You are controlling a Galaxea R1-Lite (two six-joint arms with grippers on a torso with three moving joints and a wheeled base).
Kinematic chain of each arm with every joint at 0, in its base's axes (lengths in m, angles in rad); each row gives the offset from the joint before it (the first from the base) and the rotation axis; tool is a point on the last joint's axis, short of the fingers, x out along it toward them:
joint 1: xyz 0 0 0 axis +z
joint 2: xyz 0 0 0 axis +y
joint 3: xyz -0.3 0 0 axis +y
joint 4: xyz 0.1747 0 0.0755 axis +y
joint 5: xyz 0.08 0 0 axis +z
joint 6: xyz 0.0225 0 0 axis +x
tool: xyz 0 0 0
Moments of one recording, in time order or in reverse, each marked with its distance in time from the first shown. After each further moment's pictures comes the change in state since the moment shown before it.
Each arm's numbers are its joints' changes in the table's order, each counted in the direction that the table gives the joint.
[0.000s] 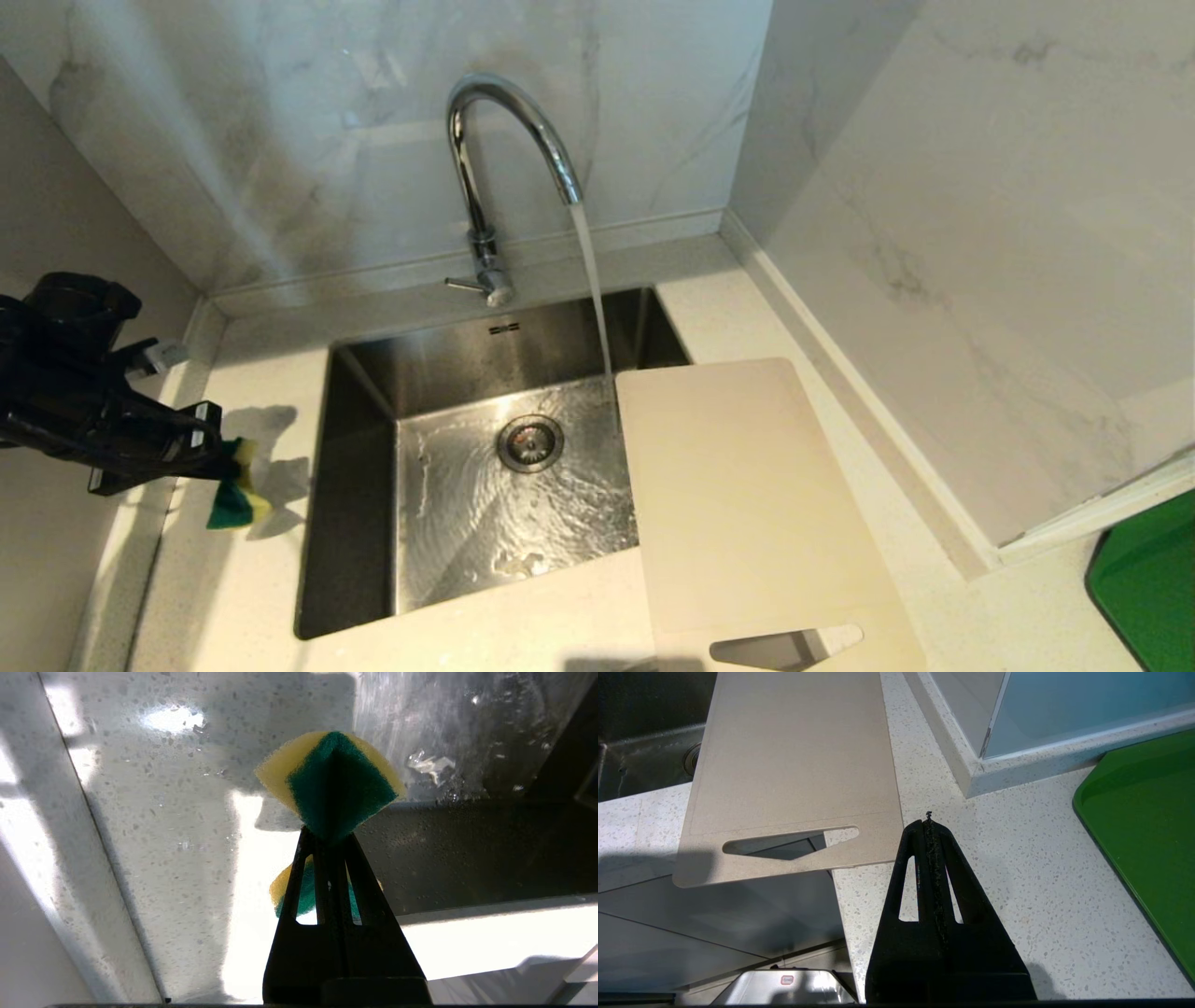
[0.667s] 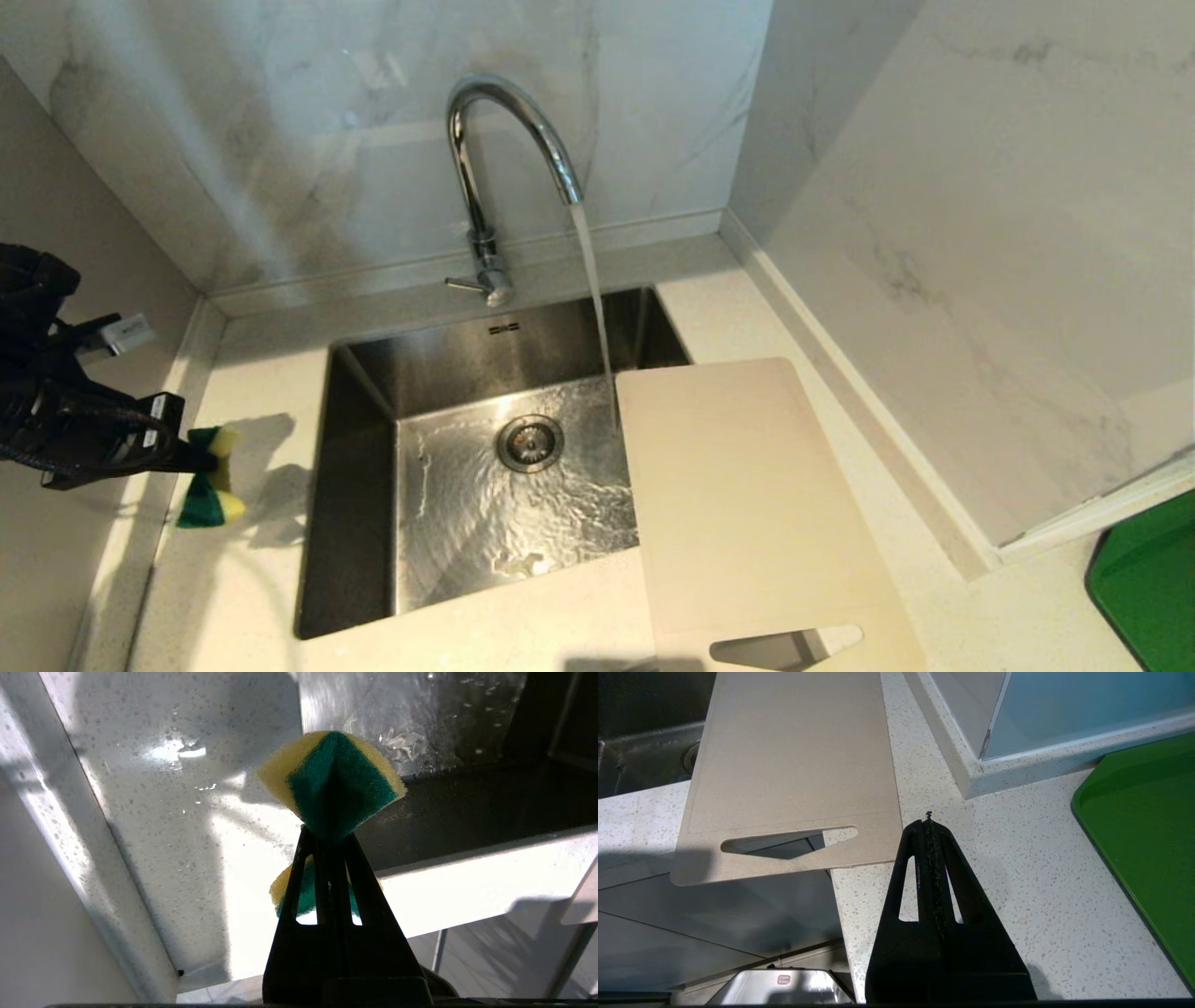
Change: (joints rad) left arm -0.012 -0.156 0.036 0.063 -0.036 0.090; right arm 0.000 0.000 0.000 -0.001 0.000 -0.011
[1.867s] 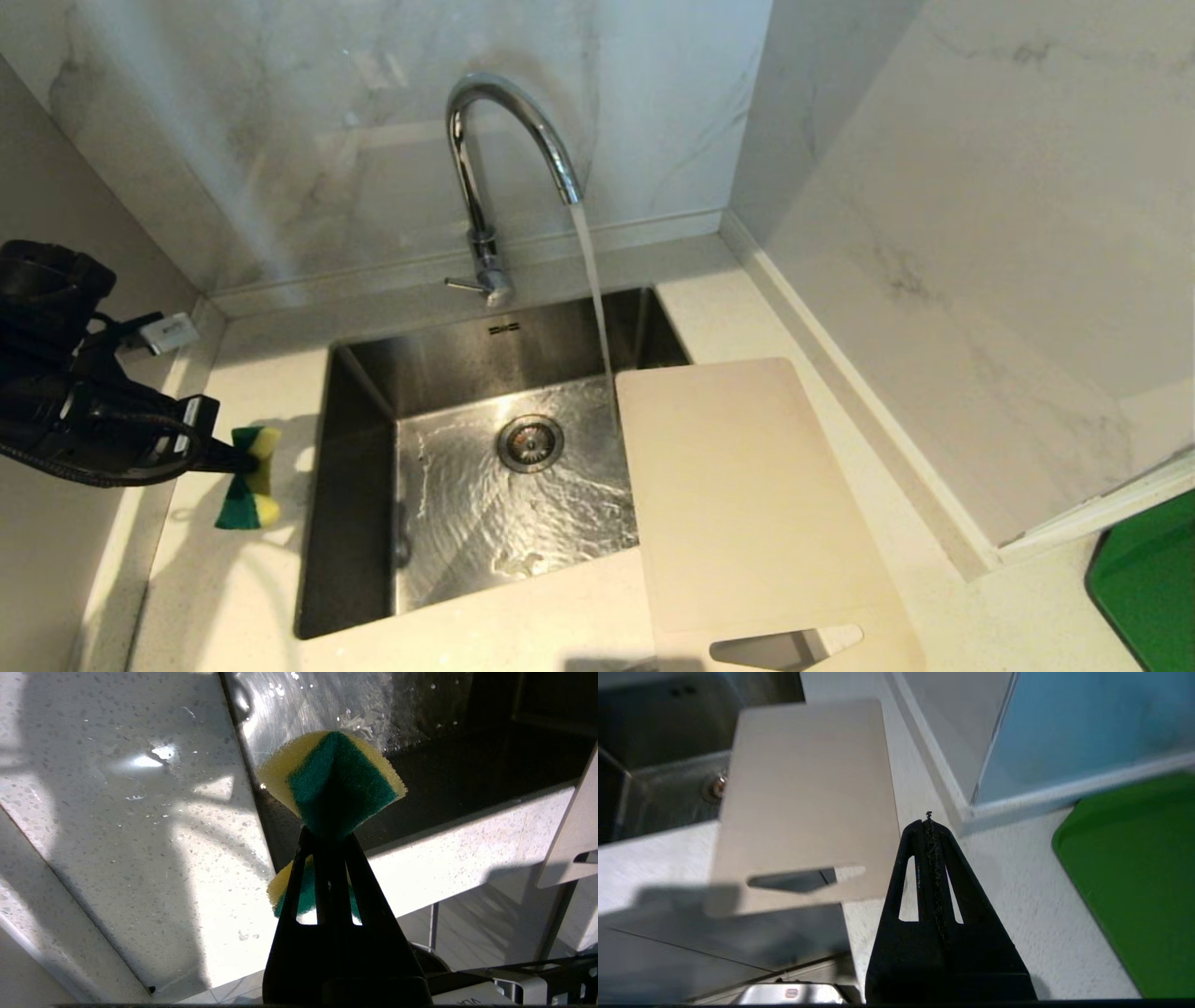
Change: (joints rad) left arm -0.094 0.000 0.014 -0.020 -0.049 0.010; right arm 0.000 0.075 -0.237 0.133 0.000 0.002
